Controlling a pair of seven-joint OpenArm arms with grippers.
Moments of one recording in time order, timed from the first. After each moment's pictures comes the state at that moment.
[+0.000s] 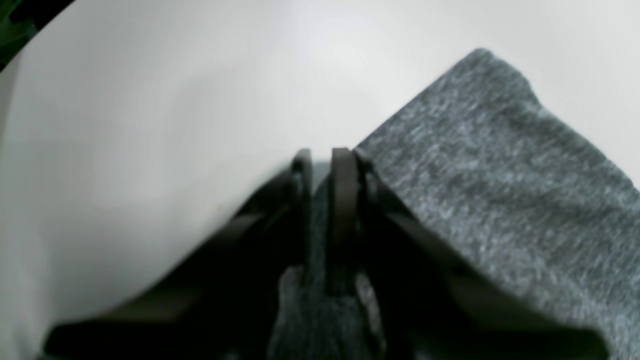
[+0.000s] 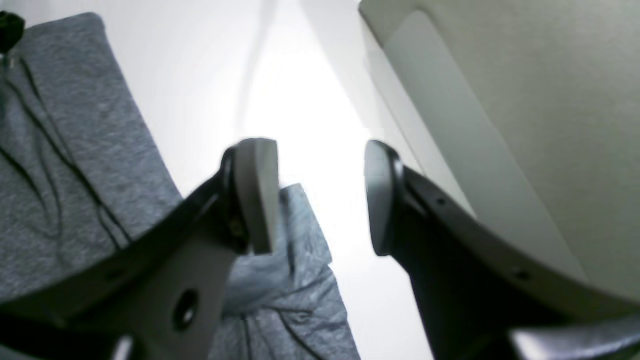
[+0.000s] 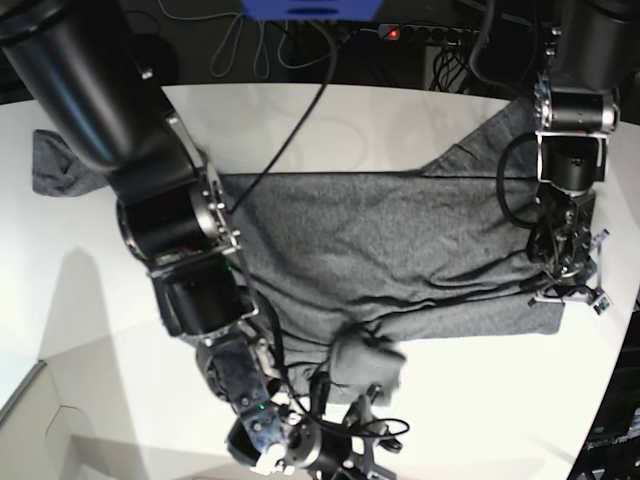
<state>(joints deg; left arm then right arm) -28.4 -20.6 3.2 32.7 -35.9 23.4 5.8 53.7 -8.7 -14.6 42.4 -19.4 40.1 -11.9</state>
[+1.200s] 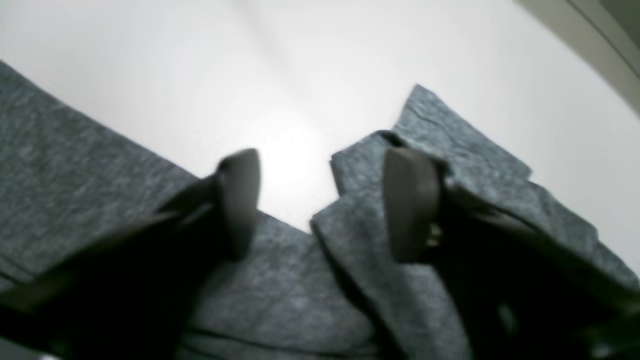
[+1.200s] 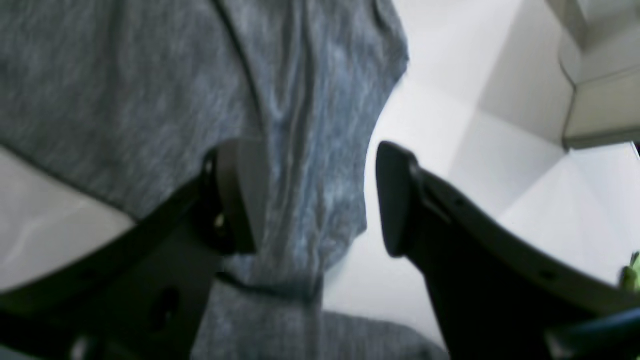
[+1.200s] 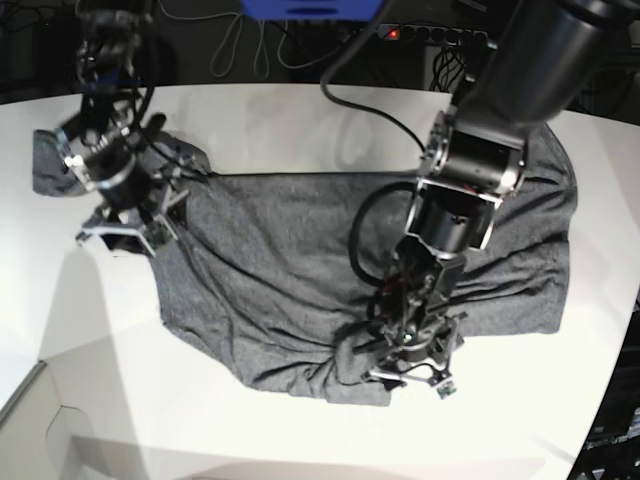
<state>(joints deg) -41.1 3.9 12.2 27.0 -35.9 24.1 -2.9 -13.1 5.1 14.1 109.8 -19.0 40.1 -29.4</state>
